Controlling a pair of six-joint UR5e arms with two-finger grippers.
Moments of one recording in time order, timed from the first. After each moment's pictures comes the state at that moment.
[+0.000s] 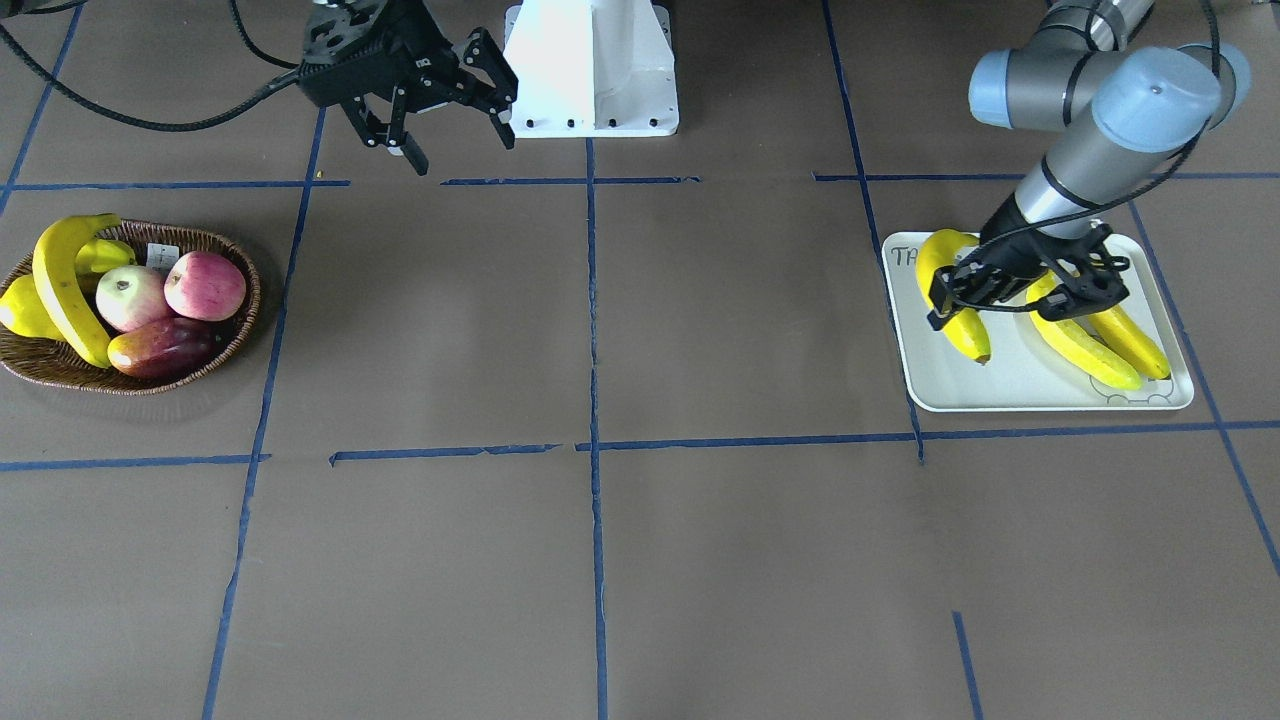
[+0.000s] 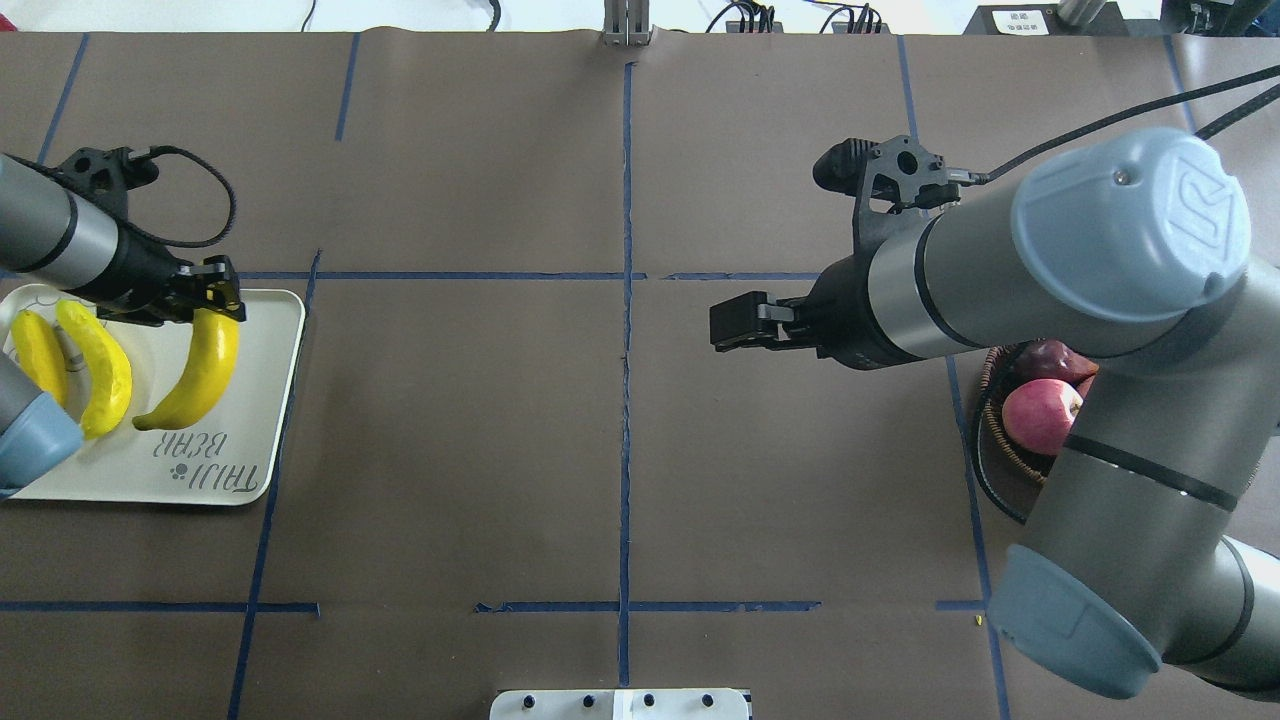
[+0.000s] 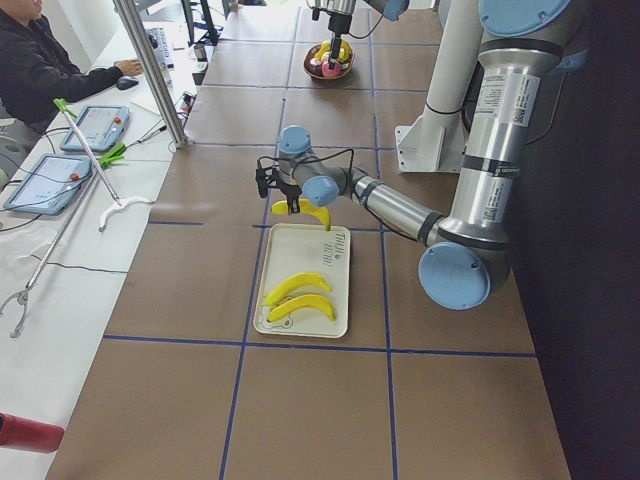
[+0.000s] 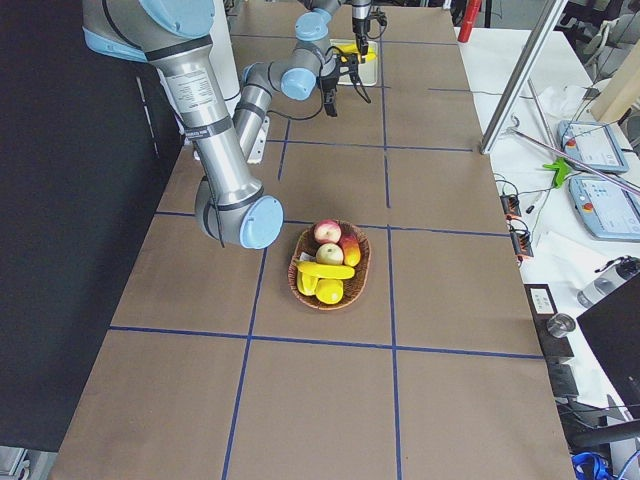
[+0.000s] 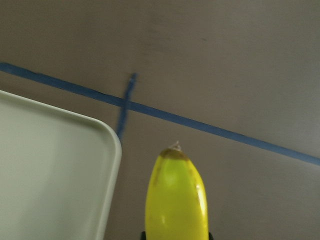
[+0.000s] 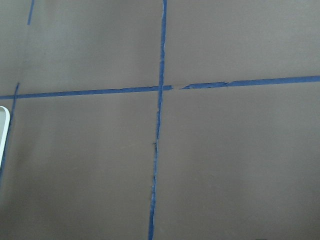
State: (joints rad) left arm -0.92 -1.68 -1.79 -1.97 -2.14 -1.15; right arm 0.62 -1.12 2.19 -1.58 1.91 1.22
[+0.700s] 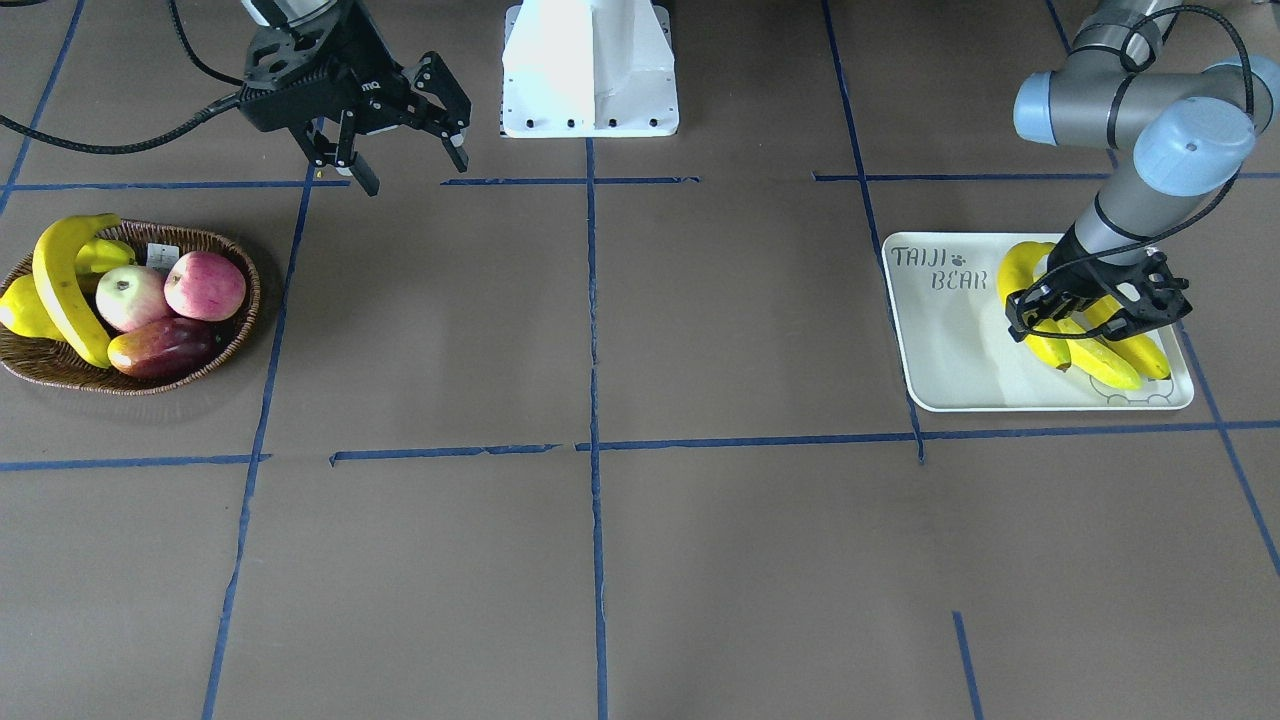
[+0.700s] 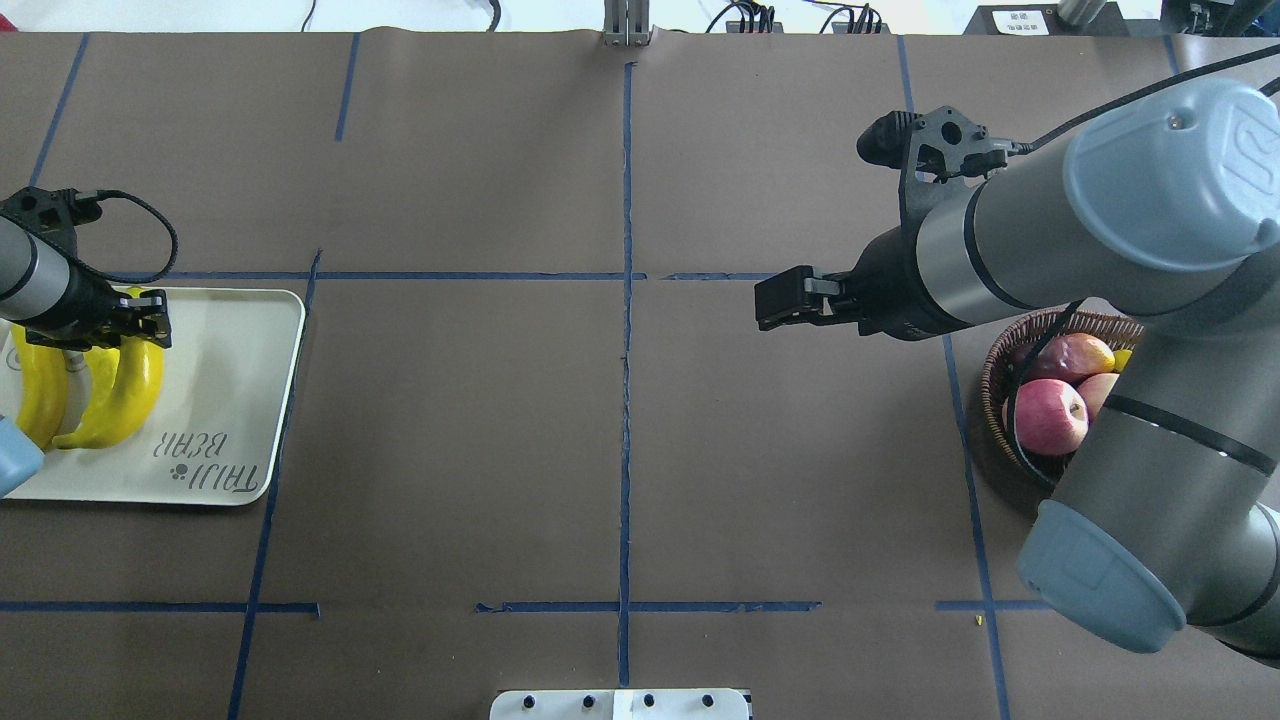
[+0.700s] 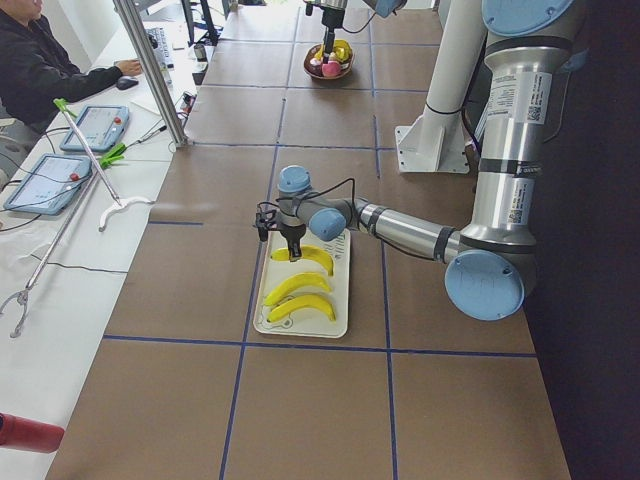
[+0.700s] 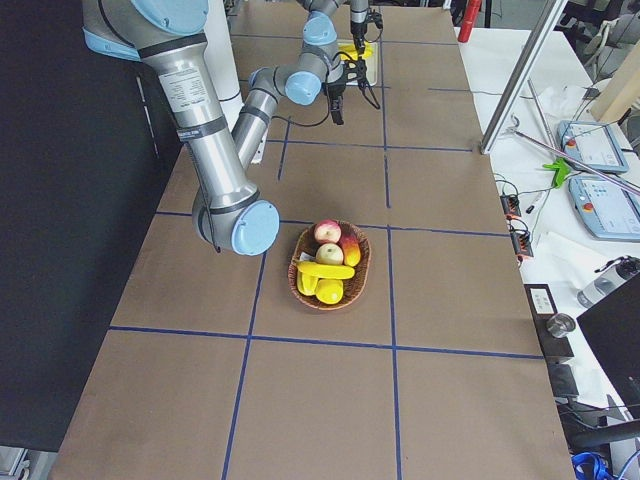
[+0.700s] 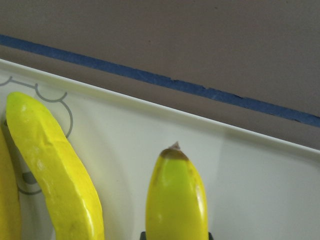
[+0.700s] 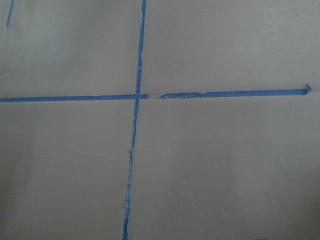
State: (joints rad) left arm -0.92 -1.63 -1.70 -1.96 -2.06 -1.10; right arm 0.68 -1.15 2.19 -1.59 1.95 1.17
